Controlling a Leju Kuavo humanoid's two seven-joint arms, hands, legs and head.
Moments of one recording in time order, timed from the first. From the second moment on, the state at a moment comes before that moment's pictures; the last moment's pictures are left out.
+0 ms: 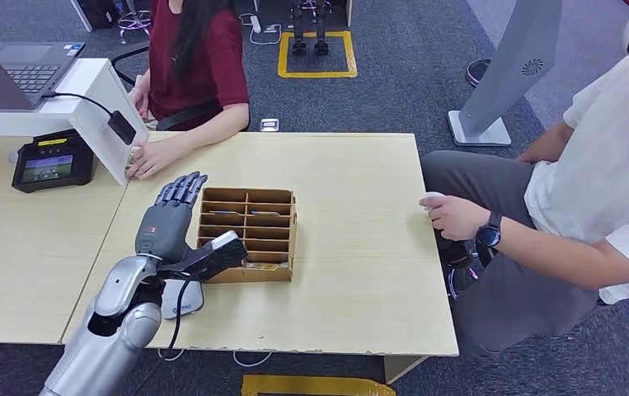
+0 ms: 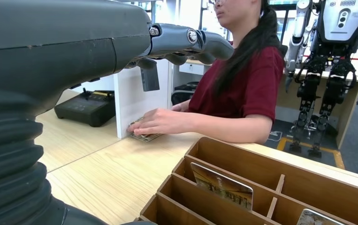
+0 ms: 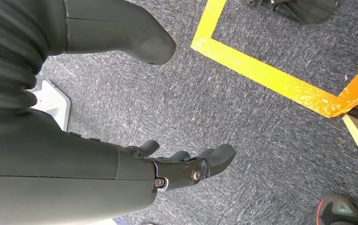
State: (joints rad) left arm -0.30 0.16 -0.47 -1.41 -1.05 0.04 0.14; right arm 0.29 0.02 -0.06 -1.01 0.87 0.00 0.23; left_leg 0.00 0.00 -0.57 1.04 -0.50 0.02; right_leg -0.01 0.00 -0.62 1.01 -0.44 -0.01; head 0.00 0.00
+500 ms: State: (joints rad) left arm -0.32 0.15 -0.47 -1.40 -1.11 0.05 0.15; right arm 0.28 0.02 -0.06 -1.01 0.88 0.00 0.23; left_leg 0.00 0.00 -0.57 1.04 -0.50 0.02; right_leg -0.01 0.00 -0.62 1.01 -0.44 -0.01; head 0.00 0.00
